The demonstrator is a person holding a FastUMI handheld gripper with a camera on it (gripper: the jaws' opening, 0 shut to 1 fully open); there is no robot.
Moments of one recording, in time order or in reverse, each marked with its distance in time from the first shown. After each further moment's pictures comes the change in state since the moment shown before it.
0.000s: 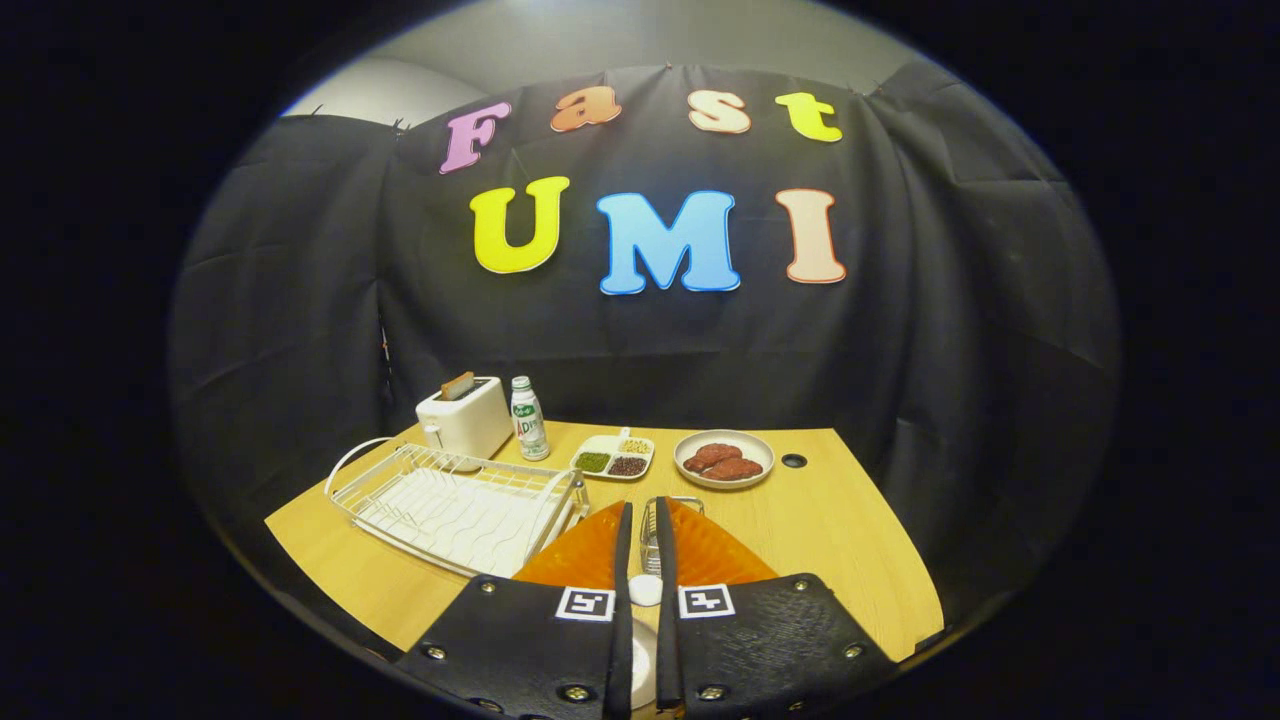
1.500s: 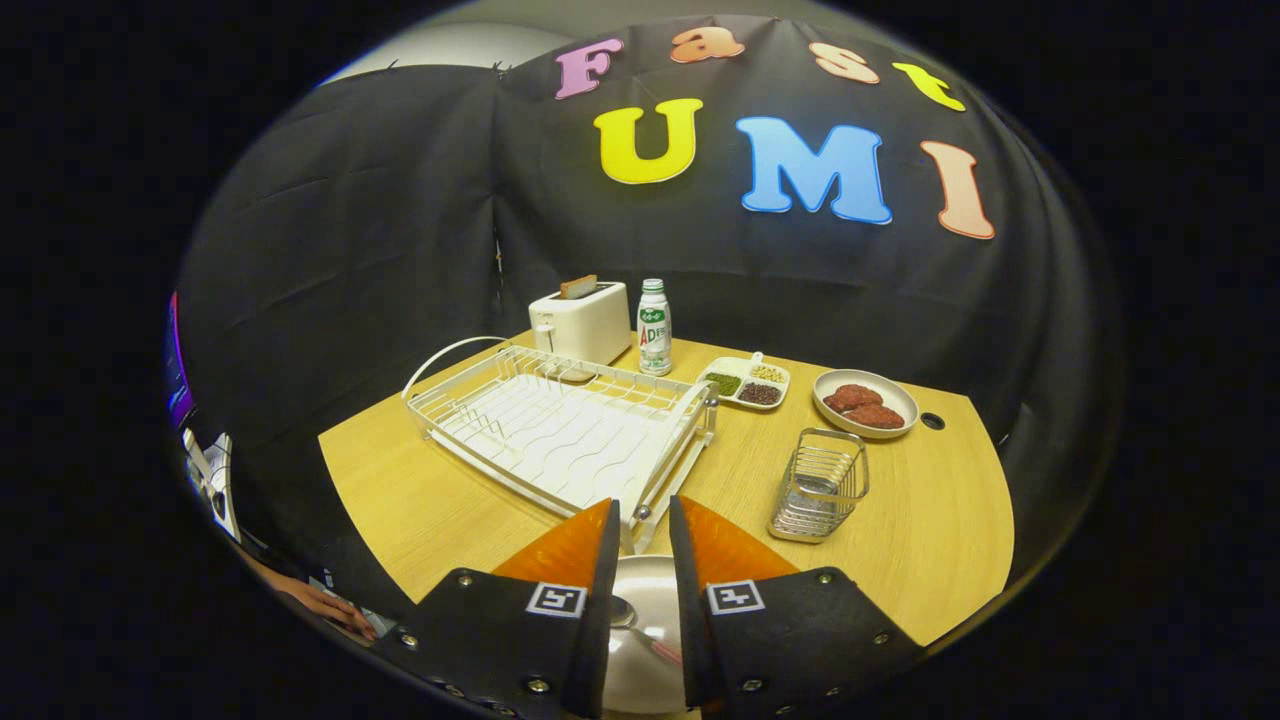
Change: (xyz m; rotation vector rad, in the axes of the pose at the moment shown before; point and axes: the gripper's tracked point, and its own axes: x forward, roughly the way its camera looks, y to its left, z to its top) arm 0.036 0.071 -0.067 -0.132 0.144 0.277
